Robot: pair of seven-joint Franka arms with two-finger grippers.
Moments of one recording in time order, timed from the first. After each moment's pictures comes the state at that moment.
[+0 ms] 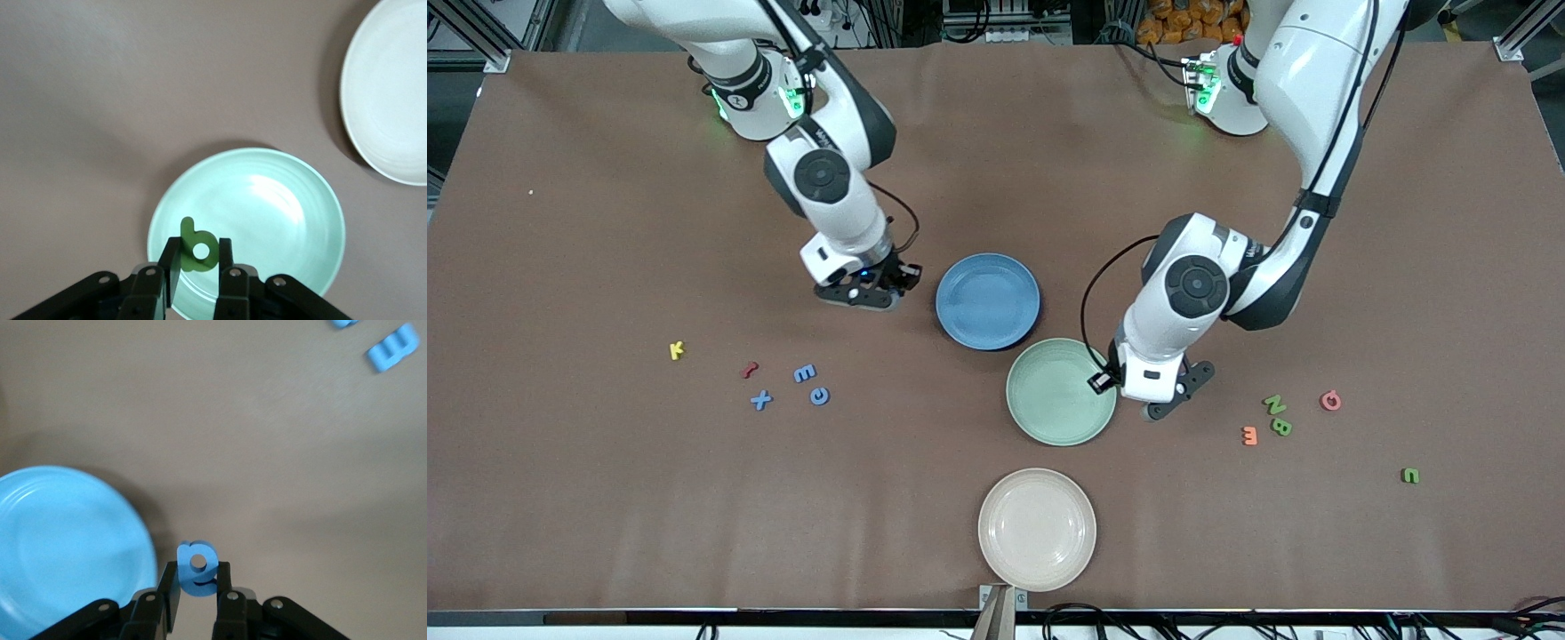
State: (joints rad) left arm -0.31 0.62 -0.22 -1.59 0.07 2.31 -1.18; right arm 0.36 0.29 0.27 -2.12 -0.06 2.43 0.86
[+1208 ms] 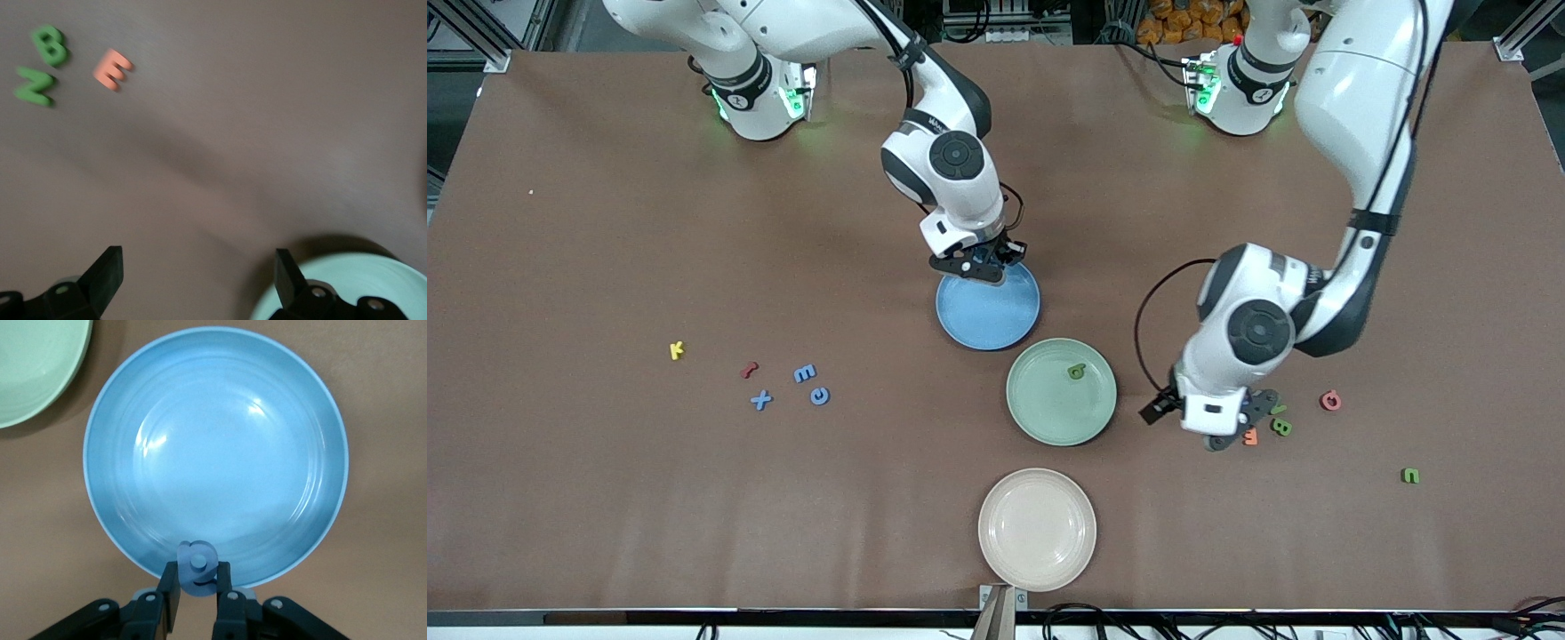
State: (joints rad) left arm -0.17 0.66 -0.20 -1.51 0.14 2.14 -1.04; right arm 0.63 0.53 0.26 -1.85 -0.06 2.43 1.19
